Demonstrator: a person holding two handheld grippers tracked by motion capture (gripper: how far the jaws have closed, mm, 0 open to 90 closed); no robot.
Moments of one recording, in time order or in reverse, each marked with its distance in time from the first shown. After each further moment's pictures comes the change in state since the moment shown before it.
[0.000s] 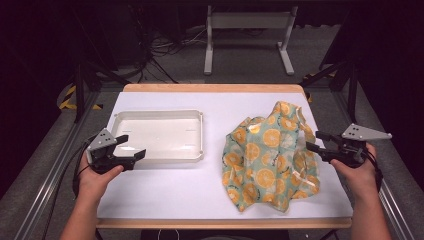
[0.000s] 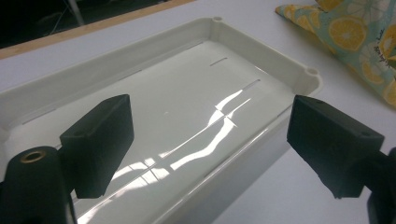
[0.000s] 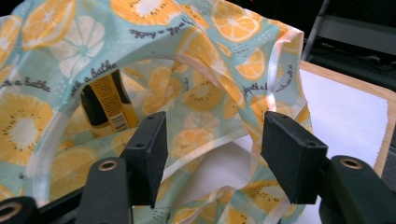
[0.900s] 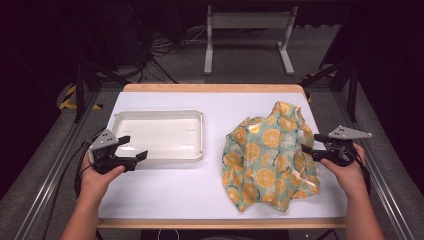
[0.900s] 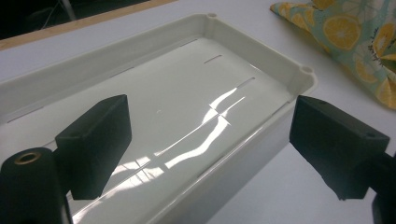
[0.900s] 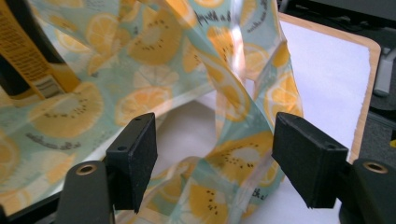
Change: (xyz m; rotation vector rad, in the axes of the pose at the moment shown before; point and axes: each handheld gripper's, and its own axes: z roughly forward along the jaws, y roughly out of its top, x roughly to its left) left arm -0.001 -0.001 0.004 0.011 -0.017 -0.004; right arm -0.013 -0.027 0.034 0.127 -0.121 0.051
